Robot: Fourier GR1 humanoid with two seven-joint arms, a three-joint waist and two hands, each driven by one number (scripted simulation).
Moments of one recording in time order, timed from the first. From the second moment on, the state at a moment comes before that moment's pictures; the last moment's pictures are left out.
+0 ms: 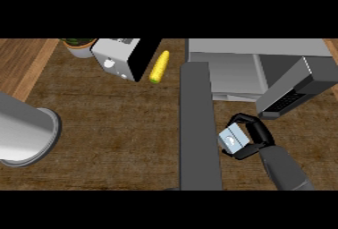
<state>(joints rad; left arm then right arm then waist) 0.52 0.12 0.56 -2.30 0.86 -0.61 0.17 -0.56 -0.18 -0.15 -0.23 0.27 0.21 -1.02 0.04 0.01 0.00</state>
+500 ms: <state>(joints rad) 0.55 0.11 0.59 -2.30 0.90 -0.64 0.18 -0.50 -0.12 -0.28 -0.25 0.16 0.07 -1.05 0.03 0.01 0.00</state>
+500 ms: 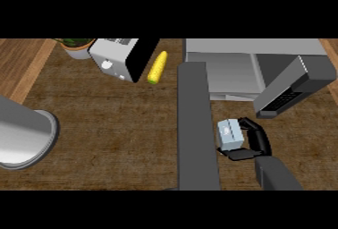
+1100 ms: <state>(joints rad) 0.53 0.10 0.61 -2.28 0.90 -0.65 0.22 -0.65 -0.15 -0.31 -0.26 0.16 -0.03 -1.00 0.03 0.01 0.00</state>
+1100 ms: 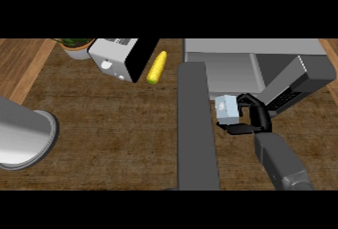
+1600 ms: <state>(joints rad) 0.47 0.10 0.60 -2.26 0.88 -0.66 0.24 -0.84 -0.22 -0.33 -0.17 0.17 -0.08 -0.86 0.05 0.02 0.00</state>
